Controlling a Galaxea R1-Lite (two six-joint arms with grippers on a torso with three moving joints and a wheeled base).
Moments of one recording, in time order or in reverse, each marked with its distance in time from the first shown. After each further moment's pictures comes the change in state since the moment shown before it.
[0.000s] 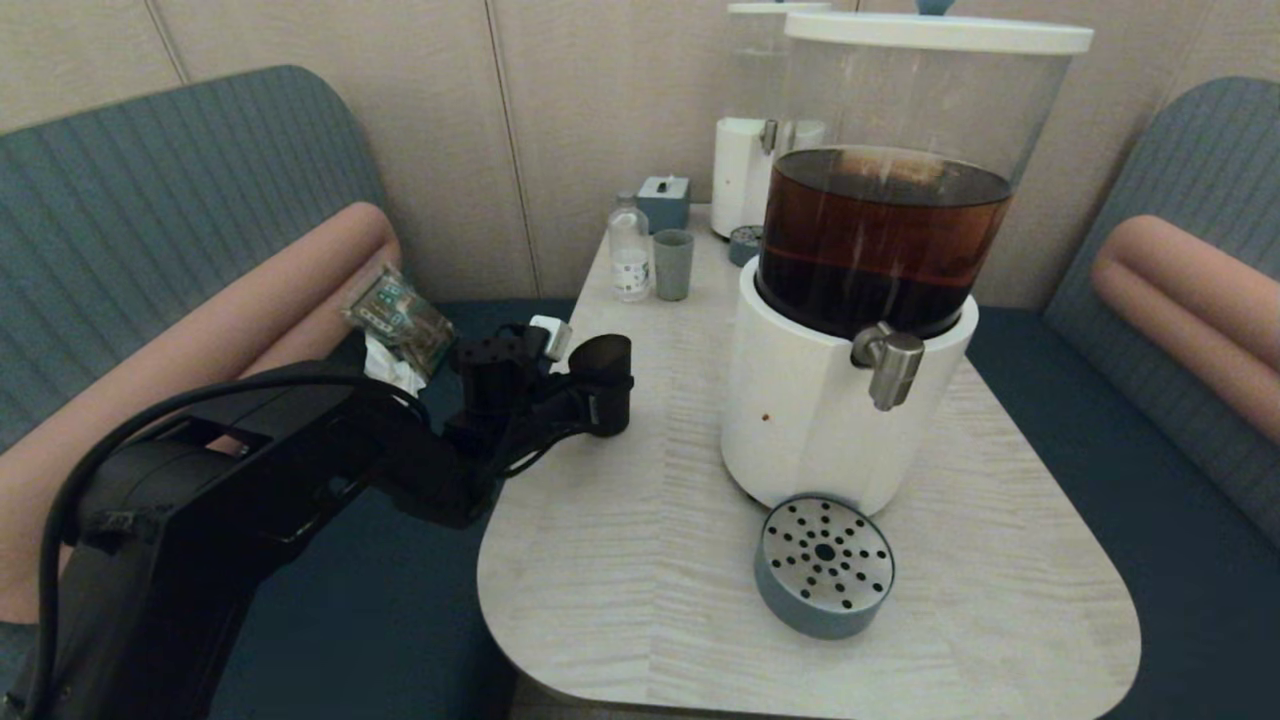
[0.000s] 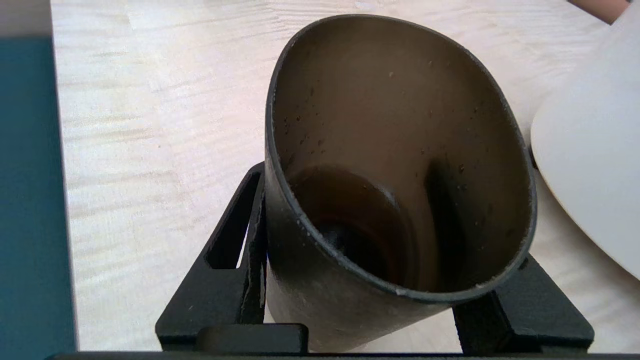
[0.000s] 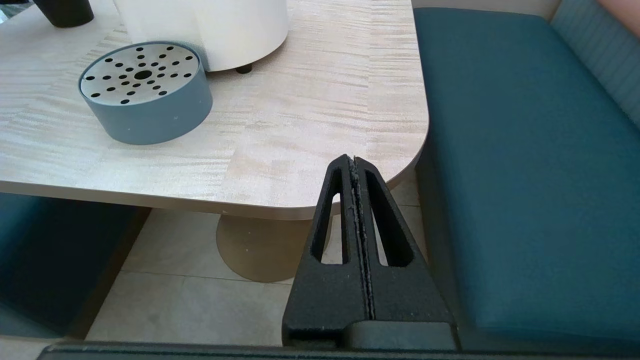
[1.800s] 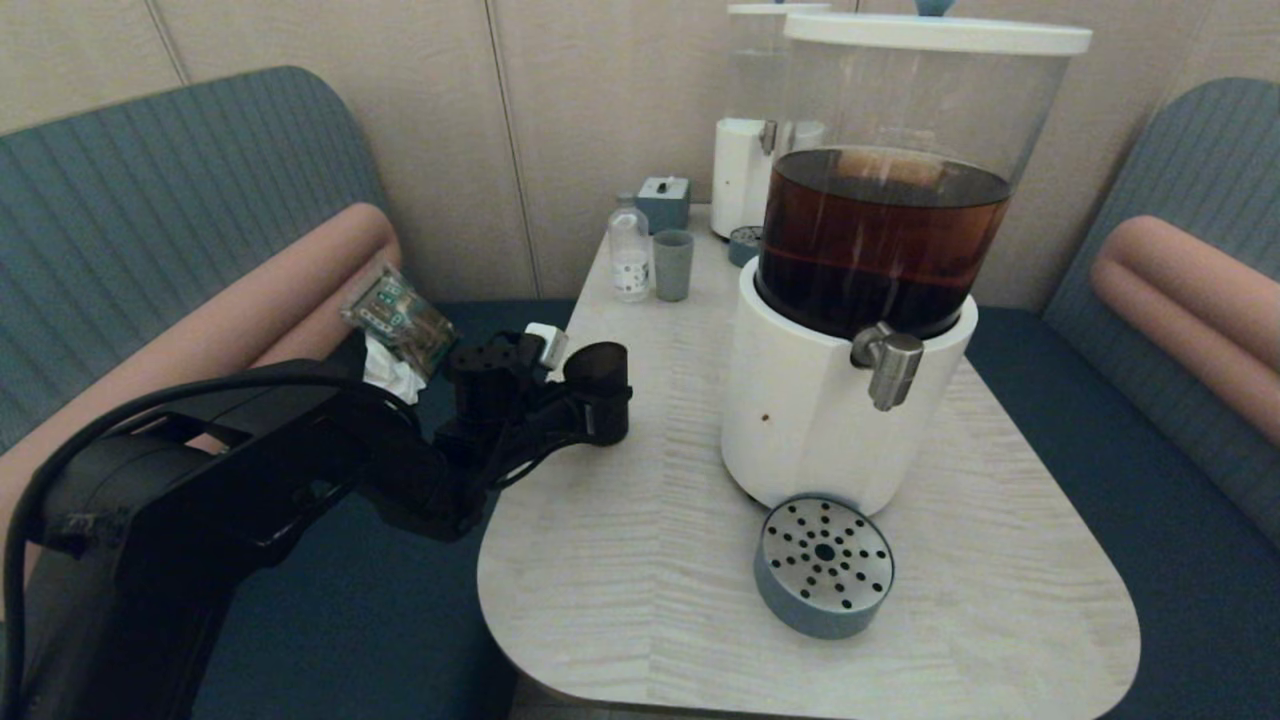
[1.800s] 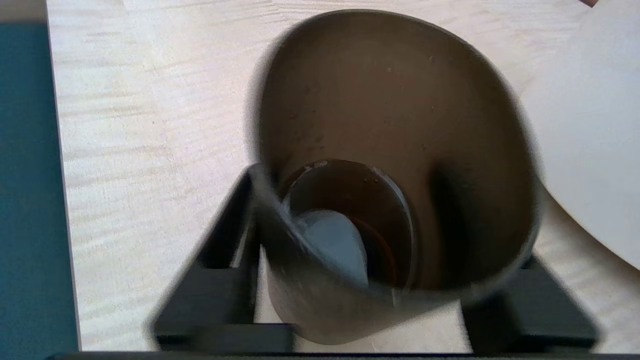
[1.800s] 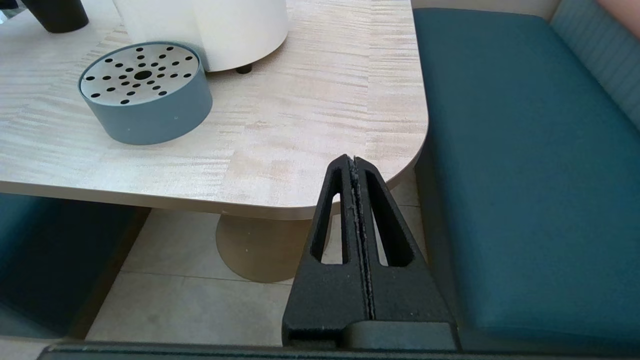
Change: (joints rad) left arm -0.005 -0.044 0.097 -0.020 -0.001 -0.004; right arm 0.000 0.000 0.000 0.000 0.000 0.000
